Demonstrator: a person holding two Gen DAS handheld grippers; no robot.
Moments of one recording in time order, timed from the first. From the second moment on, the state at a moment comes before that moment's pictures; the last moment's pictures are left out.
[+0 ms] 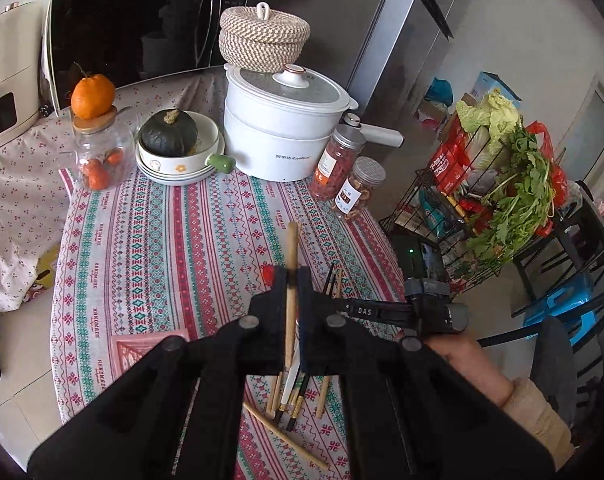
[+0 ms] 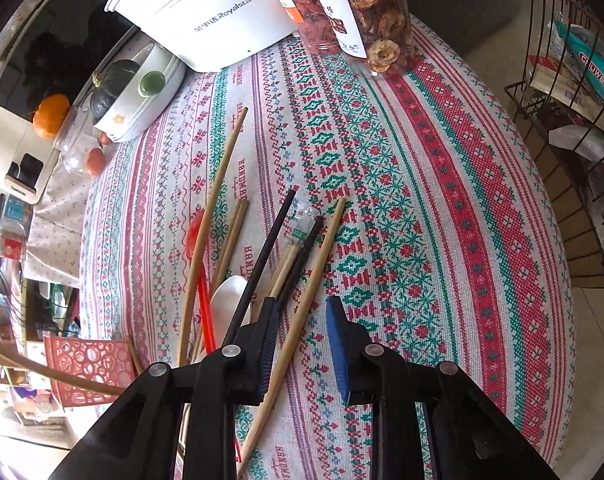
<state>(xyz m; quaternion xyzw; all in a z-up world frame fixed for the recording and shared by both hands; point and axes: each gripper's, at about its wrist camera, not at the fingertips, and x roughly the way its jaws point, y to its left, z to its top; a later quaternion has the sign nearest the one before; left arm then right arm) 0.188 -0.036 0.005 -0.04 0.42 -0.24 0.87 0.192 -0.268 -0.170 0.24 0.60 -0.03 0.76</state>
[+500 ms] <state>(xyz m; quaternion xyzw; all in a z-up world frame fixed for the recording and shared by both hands) 0.109 0.024 0.013 -0.08 0.32 -0.23 0.92 0.174 -0.253 -0.144 0.20 0.57 -0.05 0.80</state>
